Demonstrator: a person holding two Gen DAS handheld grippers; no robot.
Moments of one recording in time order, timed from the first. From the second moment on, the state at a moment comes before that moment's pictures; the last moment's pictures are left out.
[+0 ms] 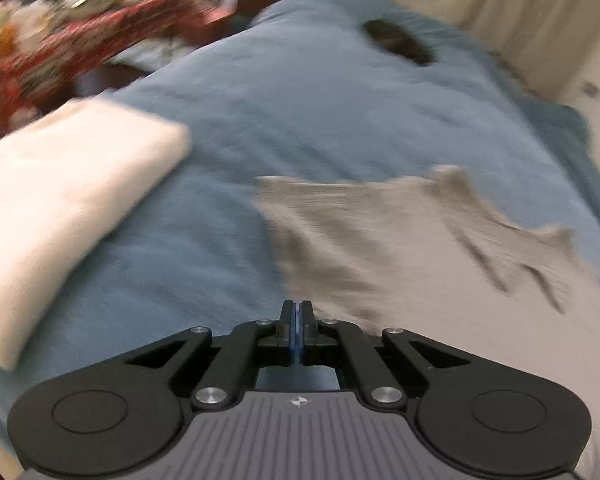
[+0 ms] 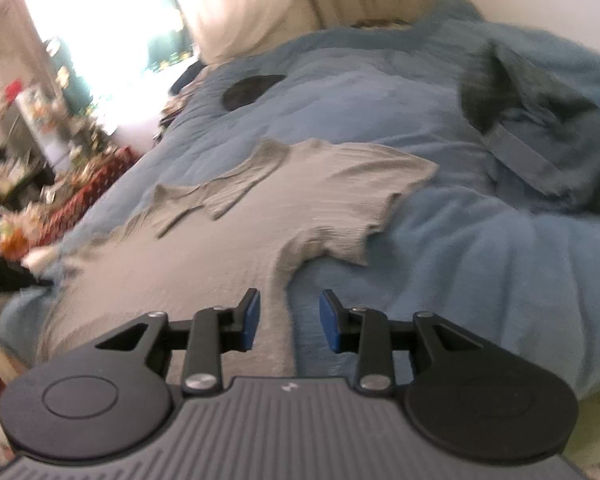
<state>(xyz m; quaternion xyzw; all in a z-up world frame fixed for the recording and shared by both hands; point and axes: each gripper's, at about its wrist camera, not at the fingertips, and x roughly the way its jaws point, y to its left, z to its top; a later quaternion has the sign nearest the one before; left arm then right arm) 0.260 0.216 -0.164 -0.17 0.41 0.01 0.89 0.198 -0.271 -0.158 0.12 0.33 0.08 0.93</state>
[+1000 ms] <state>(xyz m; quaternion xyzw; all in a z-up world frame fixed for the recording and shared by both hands) 0.116 0.145 -0.211 -0.03 0.42 -0.04 0.91 0.100 -0.265 -0.192 0.05 0.35 0.04 0.93</state>
